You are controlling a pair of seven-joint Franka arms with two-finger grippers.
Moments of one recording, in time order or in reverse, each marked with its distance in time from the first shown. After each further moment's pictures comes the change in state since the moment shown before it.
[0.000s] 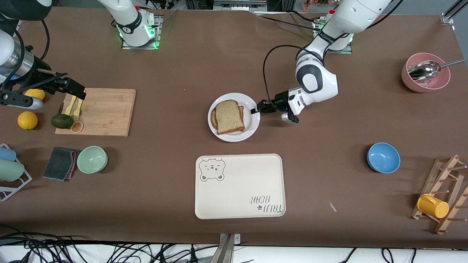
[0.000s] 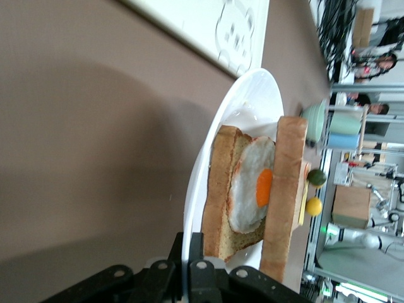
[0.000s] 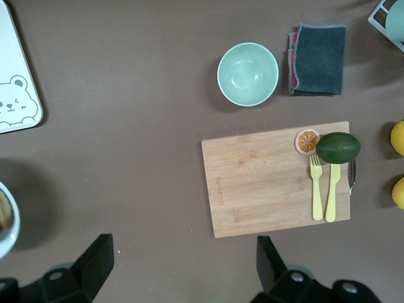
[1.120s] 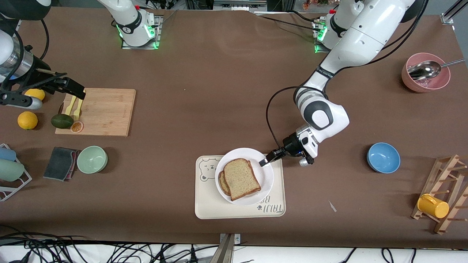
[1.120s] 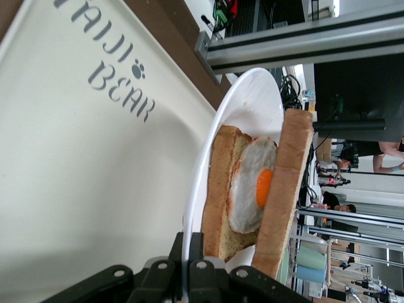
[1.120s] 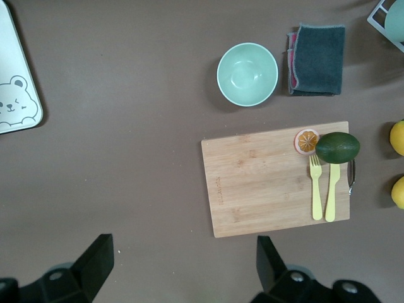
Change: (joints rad) left arm -0.017 0.302 0.099 0.539 0.000 0.153 -0.116; right arm 0.000 0.001 -0.001 0.003 0.000 -0.003 0.000
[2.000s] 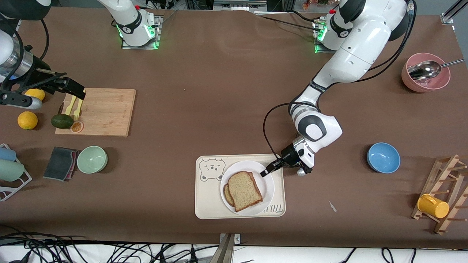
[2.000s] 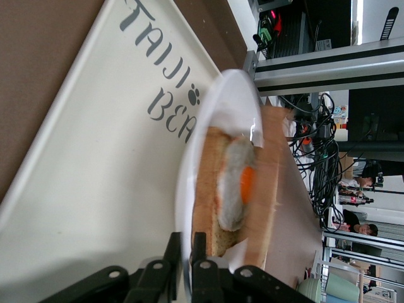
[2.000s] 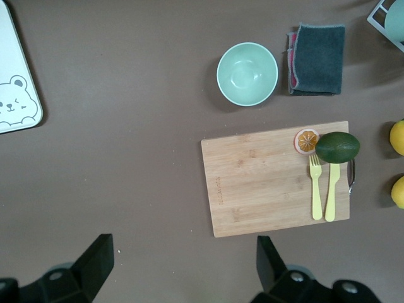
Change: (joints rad) left arm -0.037 0.159 0.025 0.147 0.004 0.058 0.003; right arm 0.000 0.000 0.000 0.000 0.000 -0.001 0.000
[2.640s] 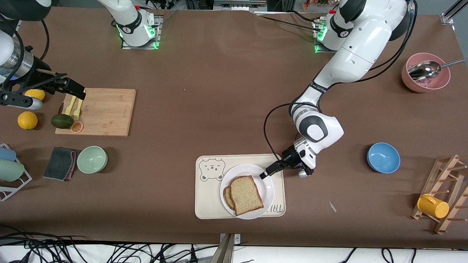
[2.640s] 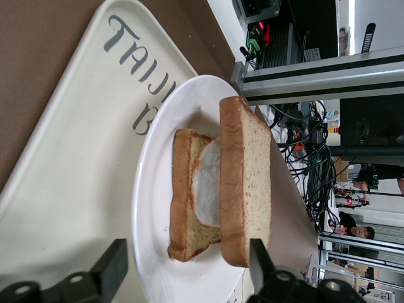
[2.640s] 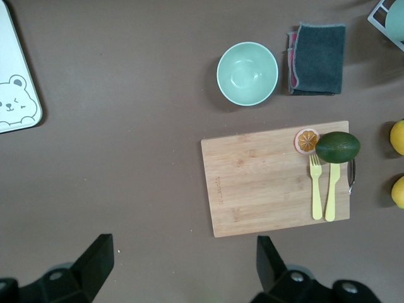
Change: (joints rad) left arm 0.004 -0.017 0.004 0.001 0.000 0.004 0.000; right arm 0.000 0.002 0.000 0.000 0.000 0.000 0.000
